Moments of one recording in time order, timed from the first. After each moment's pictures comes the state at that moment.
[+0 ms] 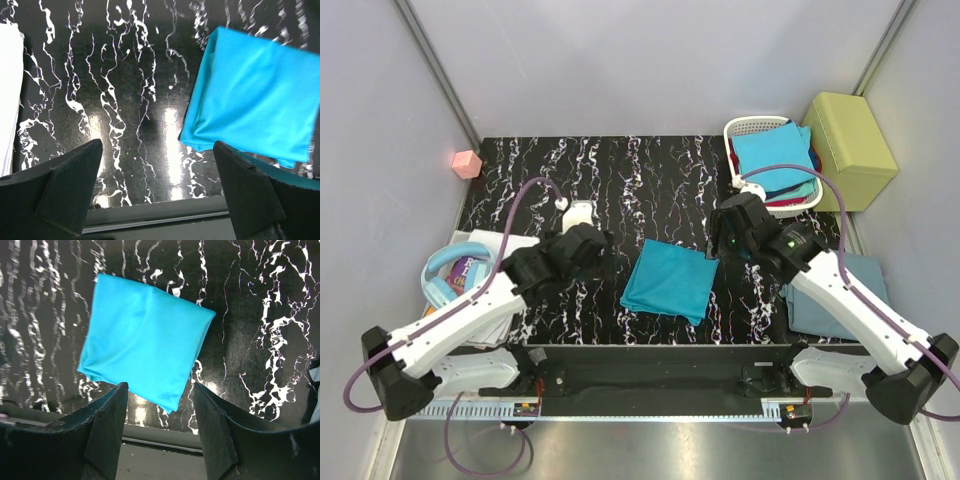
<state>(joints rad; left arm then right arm) -0.88 1.06 1.03 -0.84 -0.49 -0.70 0.68 1.13 1.19 -0.89 0.25 0.64</state>
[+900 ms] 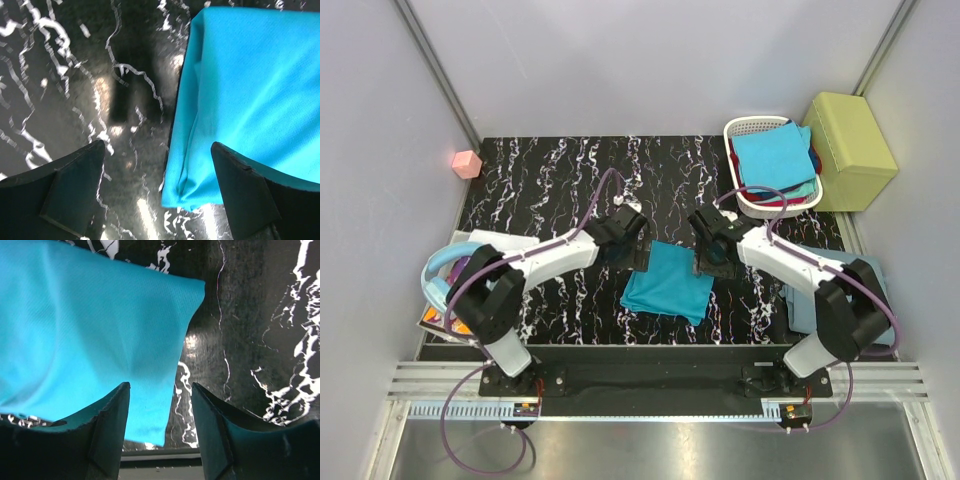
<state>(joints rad) -0.75 1.66 1.10 -0.52 -0.21 -0.50 0.62 1.52 1.05 -0.78 0.19 0.74</state>
